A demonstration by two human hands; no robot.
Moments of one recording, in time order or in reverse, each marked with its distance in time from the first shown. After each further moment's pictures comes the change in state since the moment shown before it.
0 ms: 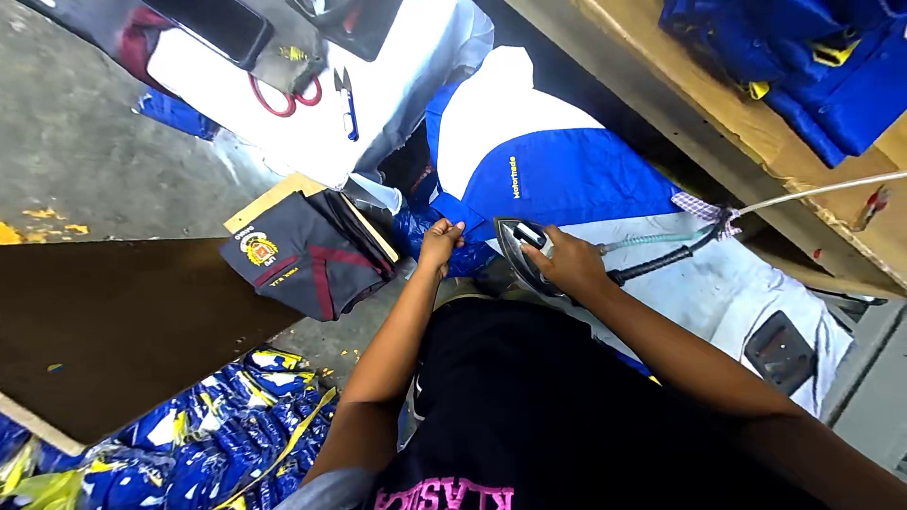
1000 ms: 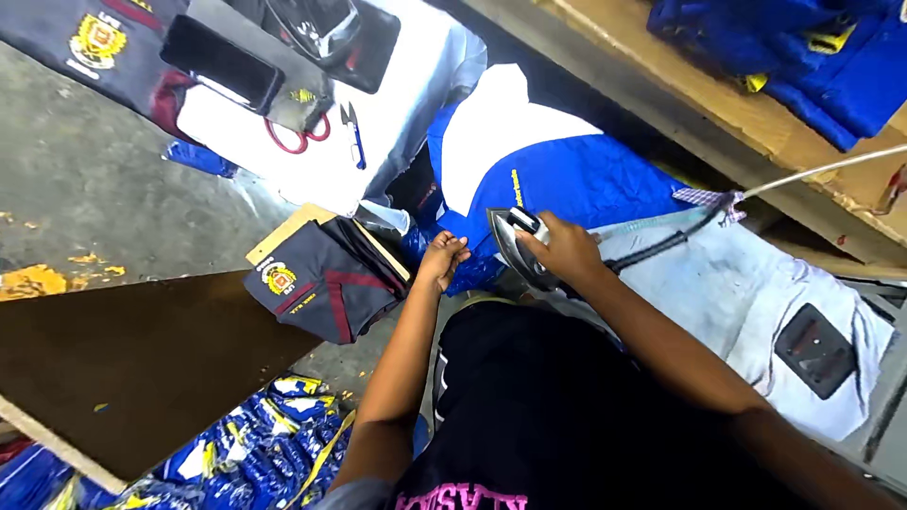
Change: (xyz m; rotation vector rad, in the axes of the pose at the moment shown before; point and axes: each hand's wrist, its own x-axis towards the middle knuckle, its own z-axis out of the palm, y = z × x) left_hand 0.007 0.019 -0.015 -0.176 -0.084 -0.114; right_hand 0.032 -0.019 -0.008 0.133 0.102 0.019
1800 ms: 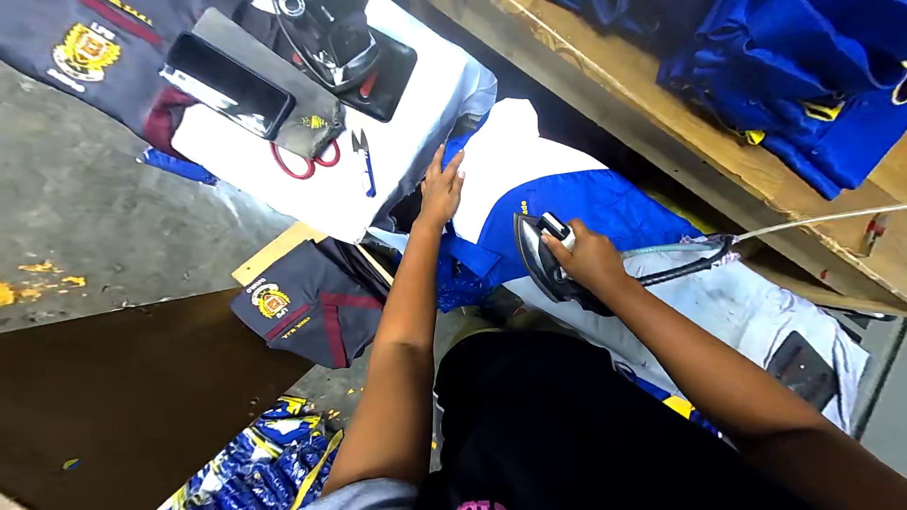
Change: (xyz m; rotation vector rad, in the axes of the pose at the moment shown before) left_hand 0.142 0.098 0.003 1.076 0.015 0.730; right_hand 0.044 -0.003 -0.022 -0.138 -0.115 0.236
